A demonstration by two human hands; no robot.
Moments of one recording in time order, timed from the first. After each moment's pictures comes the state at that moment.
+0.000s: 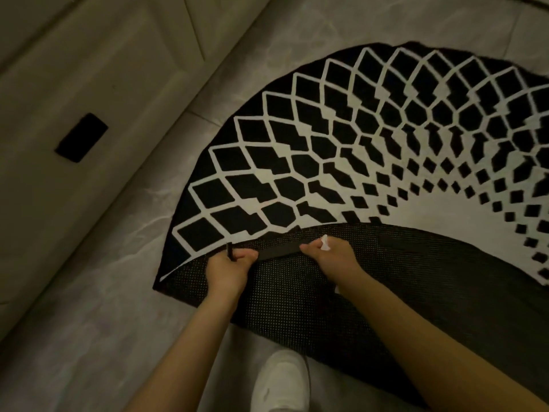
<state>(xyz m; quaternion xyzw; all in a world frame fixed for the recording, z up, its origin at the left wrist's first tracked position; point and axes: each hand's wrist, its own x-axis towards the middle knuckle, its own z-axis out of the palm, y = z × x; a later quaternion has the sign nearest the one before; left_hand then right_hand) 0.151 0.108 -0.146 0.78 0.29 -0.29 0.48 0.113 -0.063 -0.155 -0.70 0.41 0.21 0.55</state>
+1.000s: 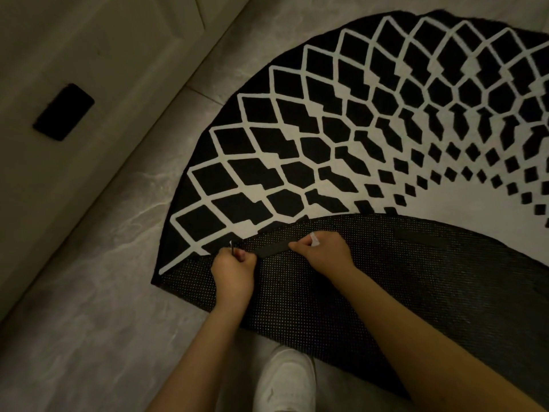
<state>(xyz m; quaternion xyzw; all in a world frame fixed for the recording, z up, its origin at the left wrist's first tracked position) 0.139 0.110 -0.189 0.87 0.24 -0.20 0.38 0.124 -0.049 -0.203 -0.81 0.30 0.28 0.41</state>
